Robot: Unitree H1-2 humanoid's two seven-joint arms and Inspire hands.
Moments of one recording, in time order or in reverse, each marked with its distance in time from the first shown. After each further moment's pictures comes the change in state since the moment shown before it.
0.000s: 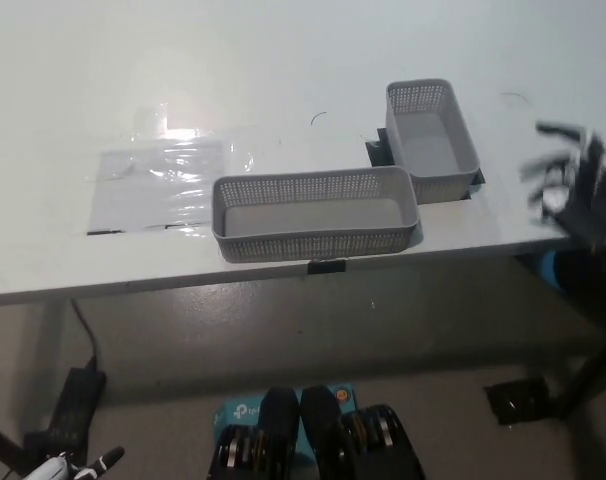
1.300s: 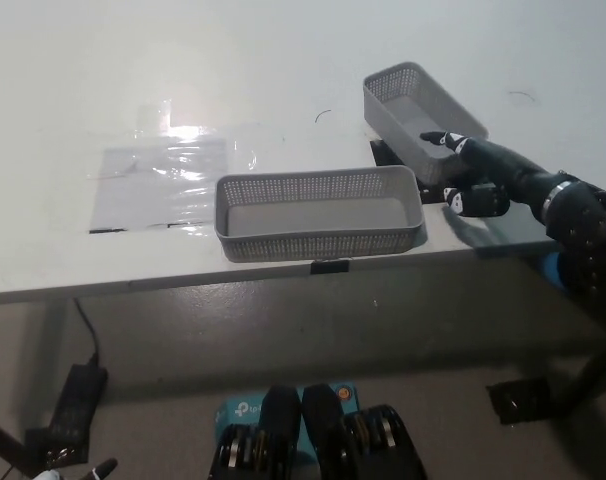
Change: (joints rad) left_arm 0.035 -0.010 0.035 -0.009 0.013 0.008 -0.024; right_arm -0.396 -0.205 0.530 0.735 -0.334 -0.294 0.255
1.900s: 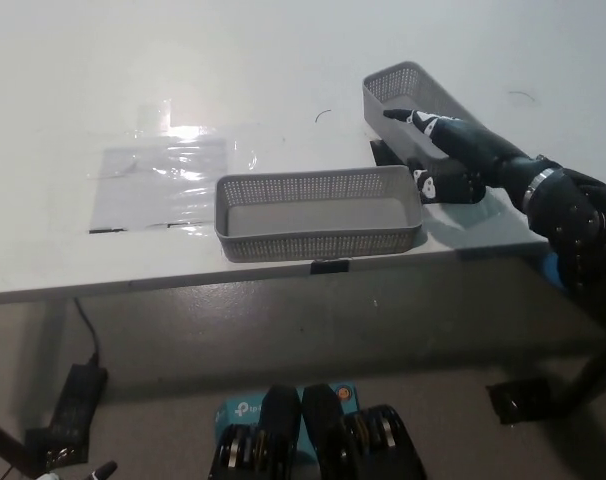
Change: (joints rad) left_arm 0.015 -0.005 0.008 -0.015 0.007 0.000 0.000; right_arm -0.014 0.026 -0.016 -0.111 -0.059 -0.049 0.035
